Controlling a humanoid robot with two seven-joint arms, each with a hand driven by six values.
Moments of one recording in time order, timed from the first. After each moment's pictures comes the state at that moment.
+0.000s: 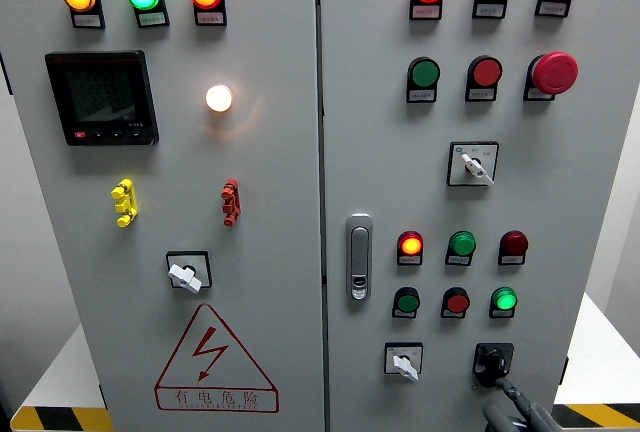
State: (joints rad) left arm -0.01 -0.09 0.04 -0.12 -0.07 -0.02 -0.15; right arm 0.23 0.13 1.51 1.54 -1.42 0.17 -0.32
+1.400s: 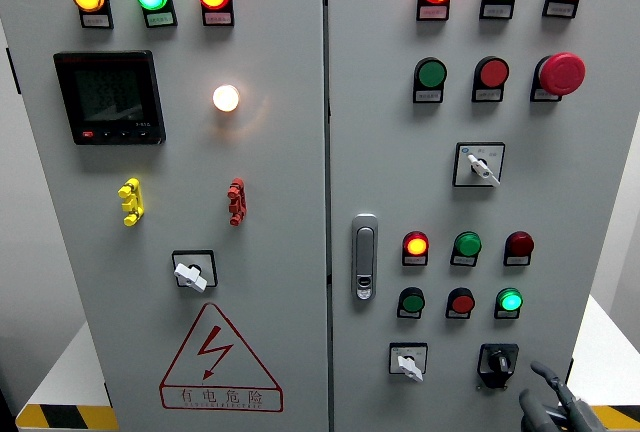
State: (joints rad) left arm -0.01 -0.09 0.04 -0.12 -0.07 -0.02 -0.15; right arm 0.16 0.11 1.51 1.66 -1.52 -0.01 -0.32
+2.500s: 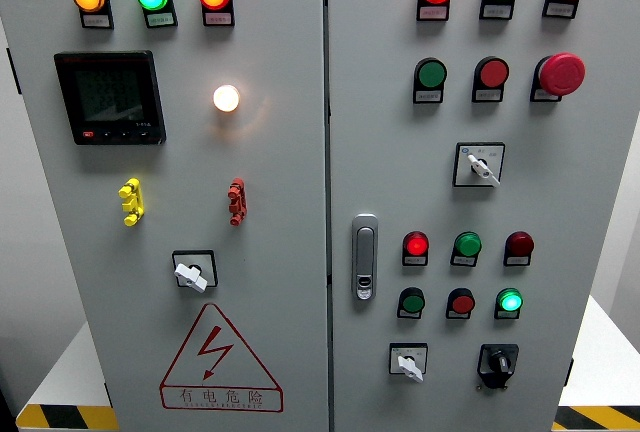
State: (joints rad) left arm -0.01 -0.09 0.04 -0.12 -0.07 -0.02 -0.15; right arm -0.08 0.12 1.44 1.69 -1.66 -0.06 -0.15
